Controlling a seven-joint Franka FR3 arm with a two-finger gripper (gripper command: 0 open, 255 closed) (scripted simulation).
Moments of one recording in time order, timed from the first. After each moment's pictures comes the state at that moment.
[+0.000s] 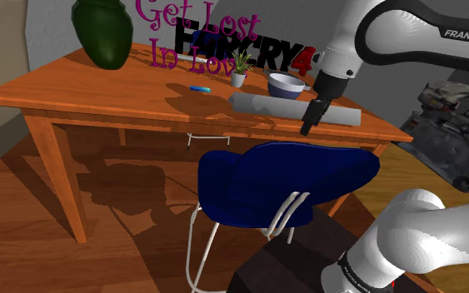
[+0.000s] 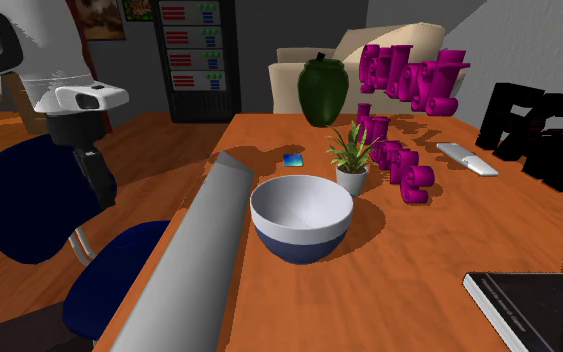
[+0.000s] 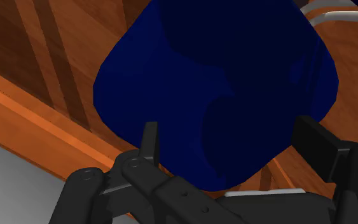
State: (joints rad) arm 0.01 -0.78 0.03 -2.40 -0.01 1.64 -0.17
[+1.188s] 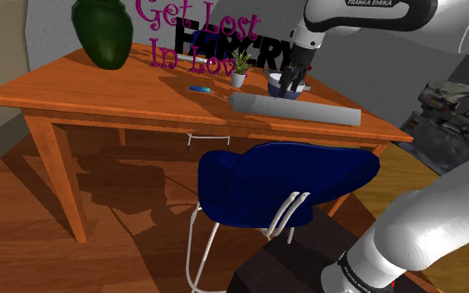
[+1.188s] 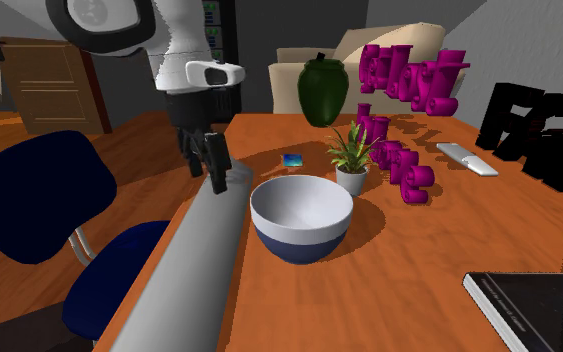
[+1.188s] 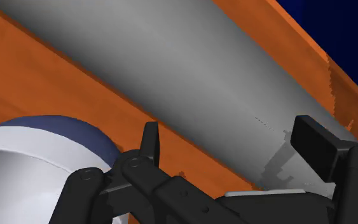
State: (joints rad) arm -0.06 -0.24 -0.10 -1.89 -0.08 1.72 -0.31
